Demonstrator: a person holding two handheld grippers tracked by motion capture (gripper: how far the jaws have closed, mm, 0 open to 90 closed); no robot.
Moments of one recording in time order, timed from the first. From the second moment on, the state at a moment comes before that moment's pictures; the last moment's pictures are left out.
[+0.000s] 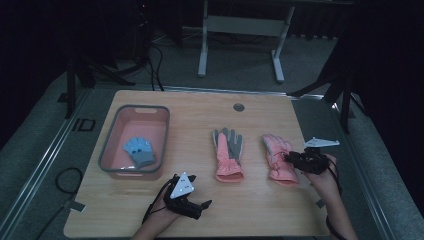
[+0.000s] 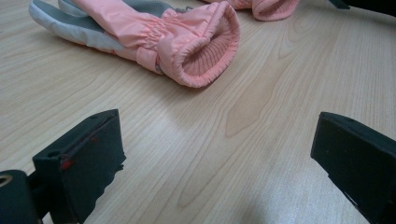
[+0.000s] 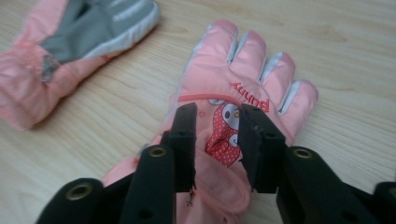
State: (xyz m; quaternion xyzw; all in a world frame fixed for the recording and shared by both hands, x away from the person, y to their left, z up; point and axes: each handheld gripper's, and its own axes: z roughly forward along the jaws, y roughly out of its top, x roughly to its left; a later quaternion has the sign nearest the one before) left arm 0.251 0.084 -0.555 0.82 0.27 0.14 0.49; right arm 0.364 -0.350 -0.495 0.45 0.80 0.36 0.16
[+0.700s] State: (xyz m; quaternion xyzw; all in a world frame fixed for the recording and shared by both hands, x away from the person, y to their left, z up) left arm 0.252 0.084 -0.556 0.82 0.28 0.14 0.49; right arm 0.375 -0.346 -0.531 0.51 0.77 0.37 0.13
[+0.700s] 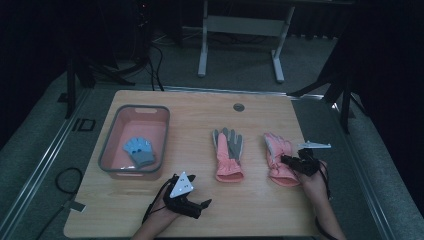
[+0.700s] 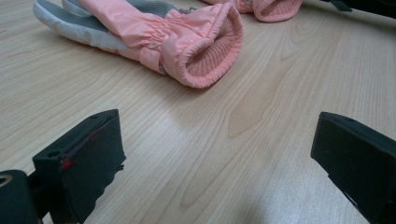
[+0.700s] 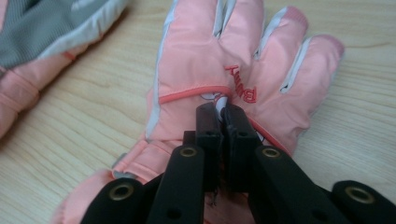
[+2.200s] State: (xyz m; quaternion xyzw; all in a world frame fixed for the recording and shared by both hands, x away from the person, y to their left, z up) left arm 0.252 0.090 -0.552 0.81 0.28 0.15 0.49; right arm 0.349 -0.191 -0.405 0.46 0.76 0.42 0.18
